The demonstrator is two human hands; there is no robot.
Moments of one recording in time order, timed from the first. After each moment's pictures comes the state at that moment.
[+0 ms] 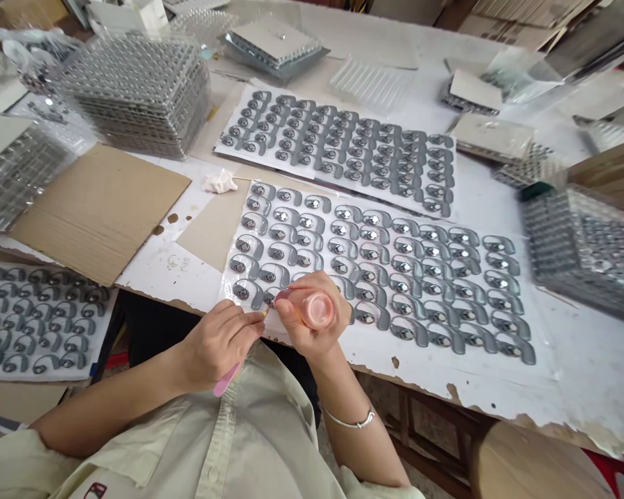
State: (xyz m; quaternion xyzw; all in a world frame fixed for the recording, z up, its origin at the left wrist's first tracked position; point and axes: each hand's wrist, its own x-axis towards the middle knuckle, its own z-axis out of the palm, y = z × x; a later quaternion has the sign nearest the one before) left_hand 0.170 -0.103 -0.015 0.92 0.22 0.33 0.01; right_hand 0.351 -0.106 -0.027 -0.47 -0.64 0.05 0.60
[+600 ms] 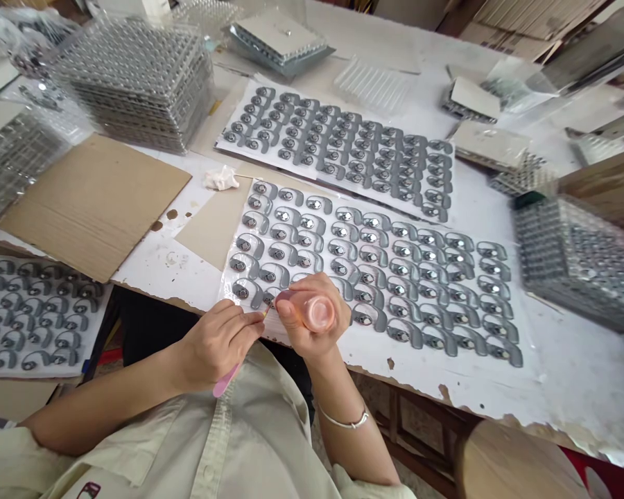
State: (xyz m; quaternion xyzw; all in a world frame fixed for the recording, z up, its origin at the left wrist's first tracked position) left_hand 0.172 -0.104 -0.014 0.91 0.23 0.34 0.01; right_hand 0.350 -0.106 -0.028 -0.47 -0.64 0.04 0.61
